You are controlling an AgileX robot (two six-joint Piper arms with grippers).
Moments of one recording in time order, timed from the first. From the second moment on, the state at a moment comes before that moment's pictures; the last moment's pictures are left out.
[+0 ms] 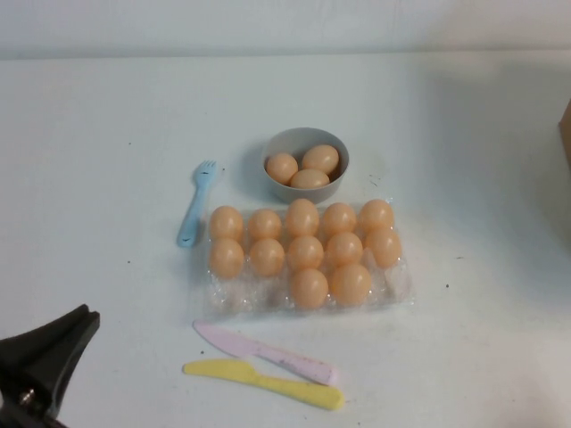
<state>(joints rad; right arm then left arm) 0.07 -0.01 0.03 0.06 0.36 0.00 -0.53 0.47 -0.18 -0.01 -0.06 0.16</state>
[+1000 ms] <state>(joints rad) 0.07 -0.01 0.03 0.06 0.36 0.00 -0.15 -0.01 0.03 -0.06 0.20 0.16</state>
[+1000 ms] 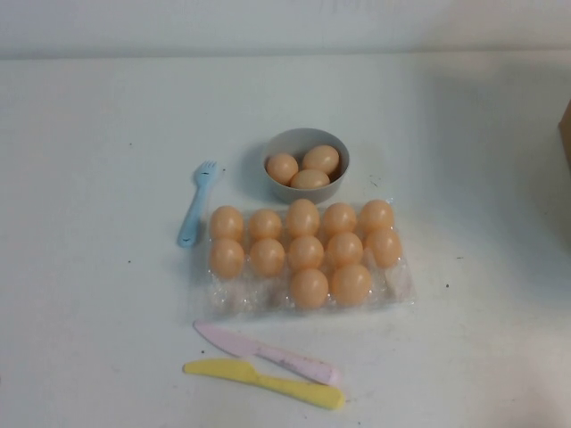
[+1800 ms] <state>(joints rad) 0.07 -0.01 0.03 0.06 0.36 0.00 -0.04 -0.01 0.03 -0.20 0.38 0.03</state>
